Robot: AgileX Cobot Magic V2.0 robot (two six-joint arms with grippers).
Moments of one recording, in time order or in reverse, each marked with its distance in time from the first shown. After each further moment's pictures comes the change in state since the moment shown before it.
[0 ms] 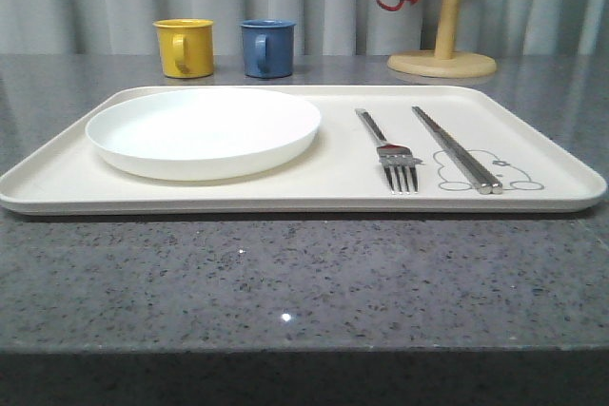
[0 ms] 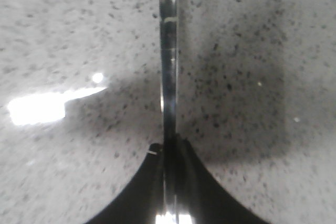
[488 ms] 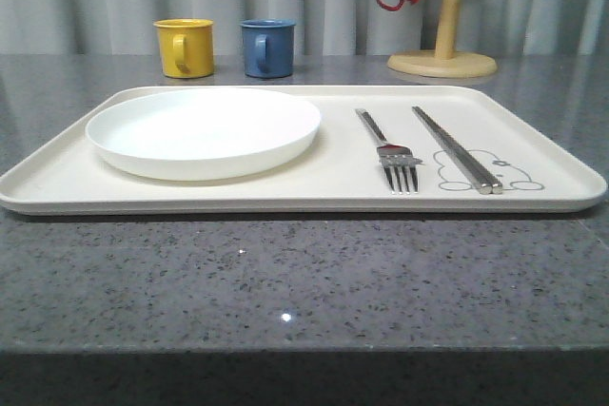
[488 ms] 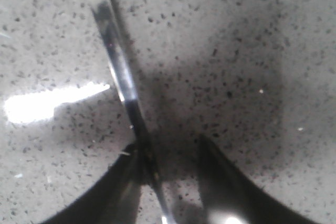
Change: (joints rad) left arm 0.000 0.000 0.000 0.000 0.000 0.000; right arm 0.000 0.041 0.001 -0.014 -0.015 0.002
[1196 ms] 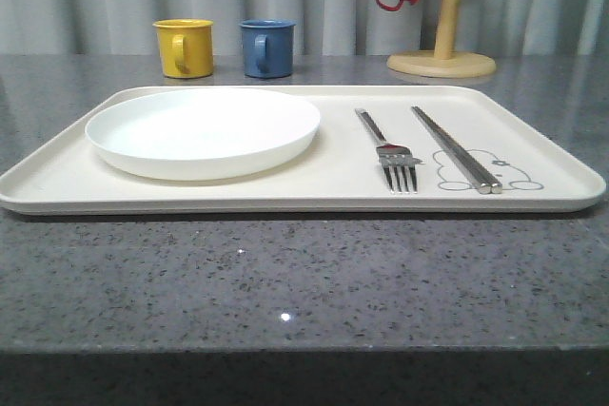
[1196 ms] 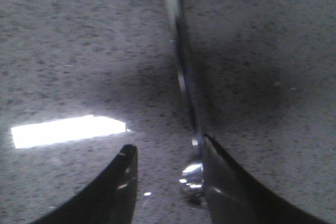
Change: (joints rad) left arm 0.000 0.000 0.000 0.000 0.000 0.000; right arm 0.070 -0.163 0.000 -0.019 0.041 0.066
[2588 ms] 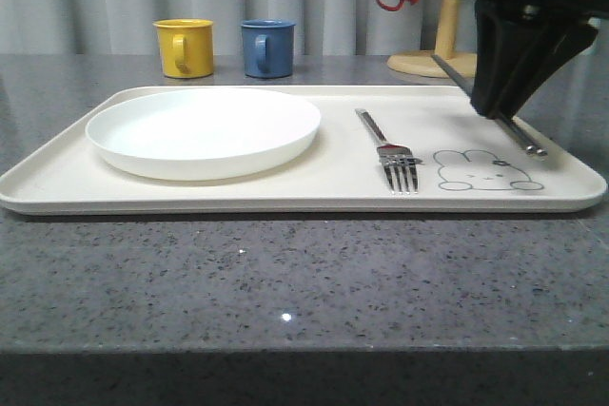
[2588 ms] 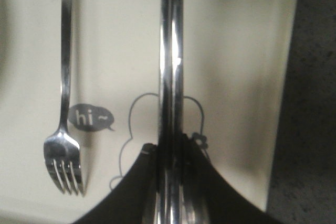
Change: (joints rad) left arm 0.000 0.000 0.000 0.000 0.000 0.000; right arm 0.447 -0.002 0.092 0.151 -0.135 0.192
